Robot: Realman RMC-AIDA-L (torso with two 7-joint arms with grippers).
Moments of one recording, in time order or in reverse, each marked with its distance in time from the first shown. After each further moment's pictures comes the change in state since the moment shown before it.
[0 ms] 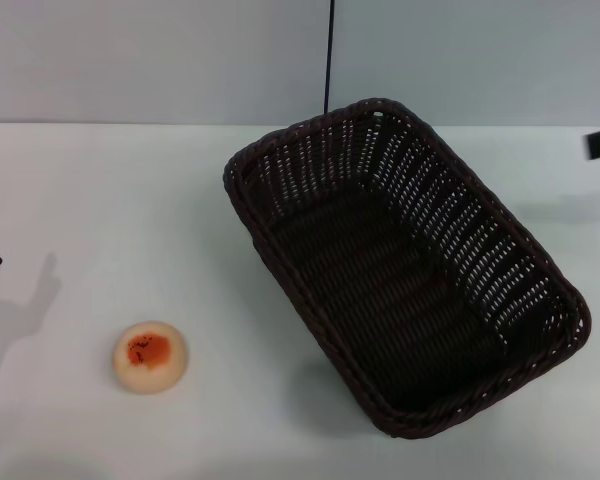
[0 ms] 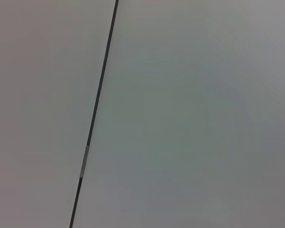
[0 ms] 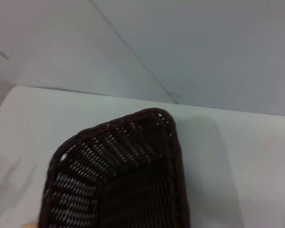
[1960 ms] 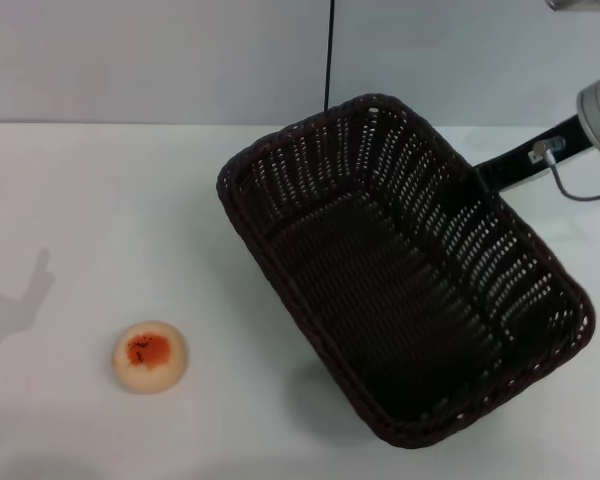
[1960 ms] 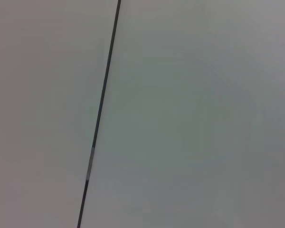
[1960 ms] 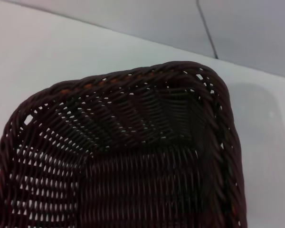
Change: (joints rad) left arm -0.014 0.003 -0.008 0.027 -0.002 -0.013 -0.008; right arm 0.154 0.097 -0.437 0.347 -0.034 0.448 -0.004
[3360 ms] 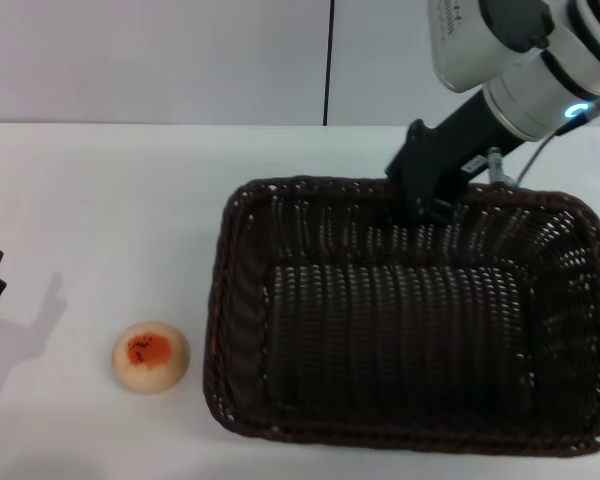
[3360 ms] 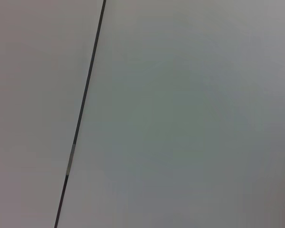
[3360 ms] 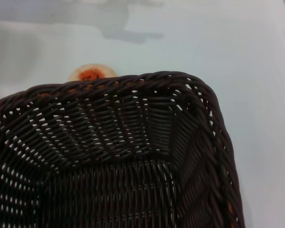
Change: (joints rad) left arm 0.059 -0.003 0.062 -0.023 0.007 0.069 -0.003; right arm 0.104 0.058 -0.191 -0.113 0.036 -0.092 -0.676
